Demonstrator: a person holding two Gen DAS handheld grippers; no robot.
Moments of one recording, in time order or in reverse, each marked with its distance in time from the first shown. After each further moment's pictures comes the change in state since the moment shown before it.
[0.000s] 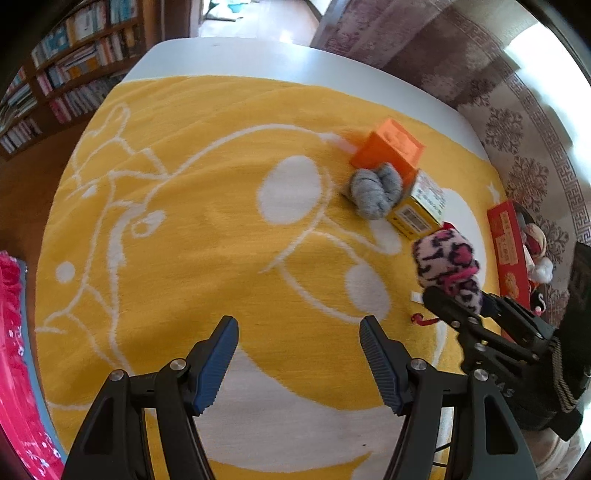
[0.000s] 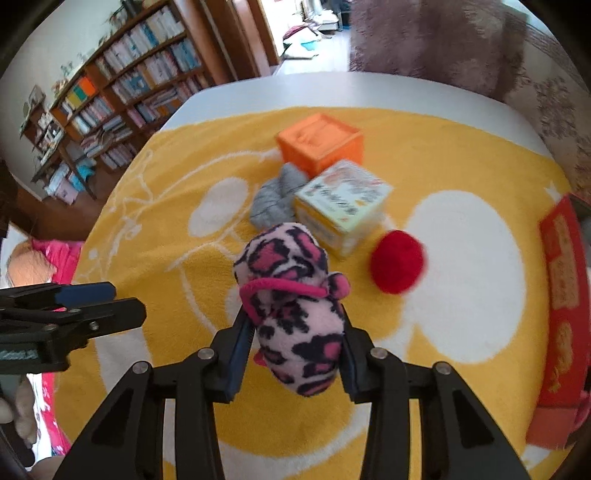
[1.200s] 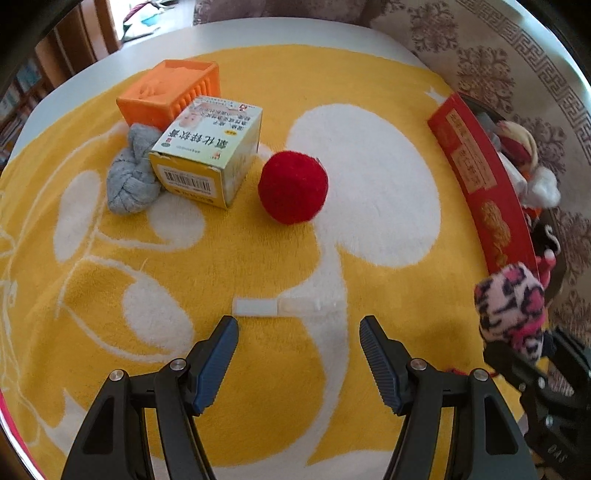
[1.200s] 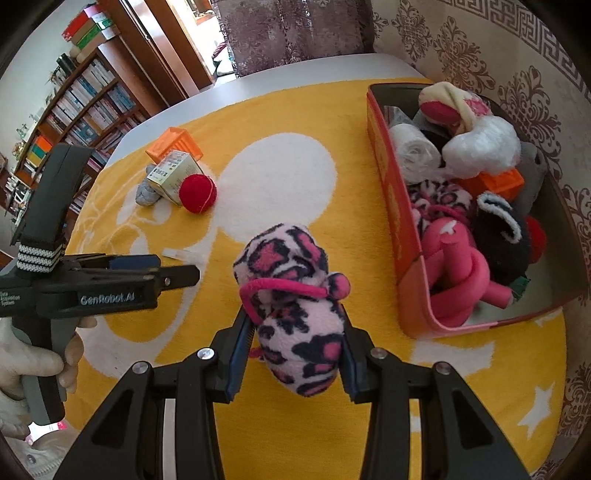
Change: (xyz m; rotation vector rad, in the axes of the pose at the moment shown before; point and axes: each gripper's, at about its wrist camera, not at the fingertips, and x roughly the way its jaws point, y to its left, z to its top) left arm 0.089 -0.157 -0.001 0.253 0.087 0.032; right arm -0.075 -0.125 -0.091 0.215 -0.014 -0.063
